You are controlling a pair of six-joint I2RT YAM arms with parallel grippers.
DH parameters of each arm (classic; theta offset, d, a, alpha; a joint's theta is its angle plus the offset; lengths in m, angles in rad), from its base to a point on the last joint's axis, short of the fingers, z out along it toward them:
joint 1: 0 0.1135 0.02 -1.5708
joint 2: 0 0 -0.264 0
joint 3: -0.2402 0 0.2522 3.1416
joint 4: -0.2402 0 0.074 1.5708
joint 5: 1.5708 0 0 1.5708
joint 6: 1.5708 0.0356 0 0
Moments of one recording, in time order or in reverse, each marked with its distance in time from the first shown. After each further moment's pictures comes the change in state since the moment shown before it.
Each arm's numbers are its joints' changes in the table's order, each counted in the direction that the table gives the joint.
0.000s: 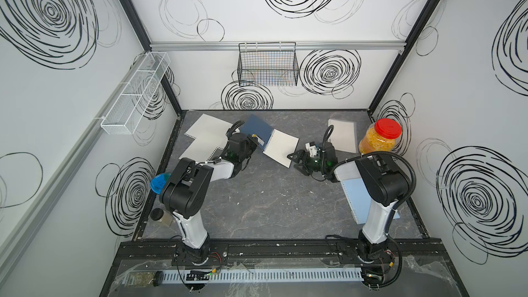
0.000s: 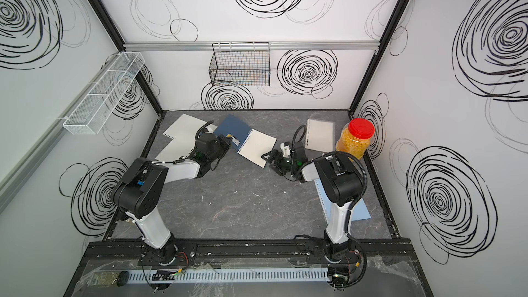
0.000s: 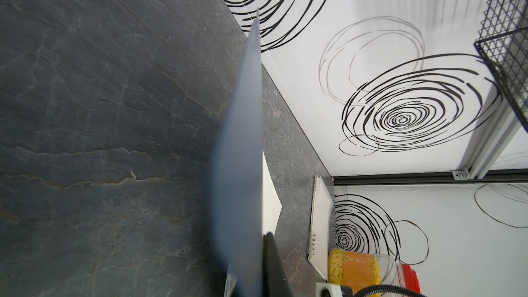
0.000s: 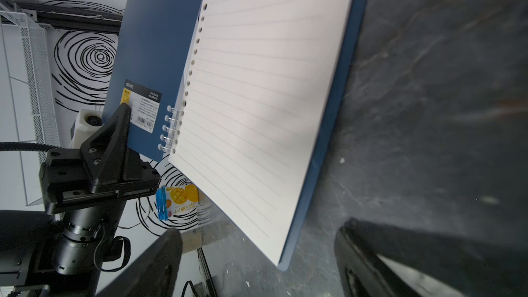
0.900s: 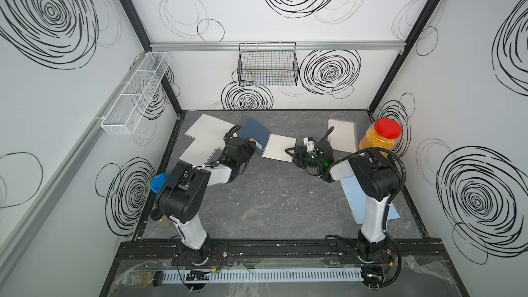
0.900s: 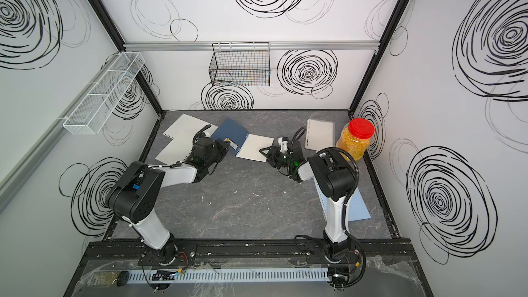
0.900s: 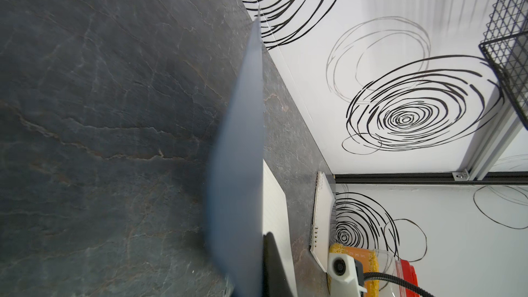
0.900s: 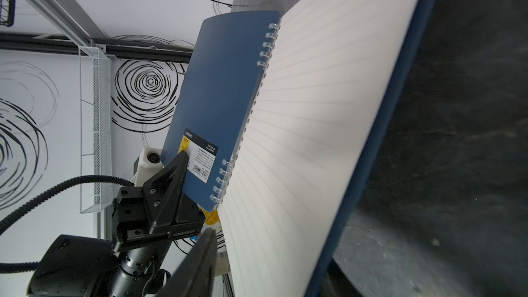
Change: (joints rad) left arm 0.000 -0.051 0.089 0.018 0.018 -0.020; right arm -0.002 0.092 -0.068 0.230 0.019 0.127
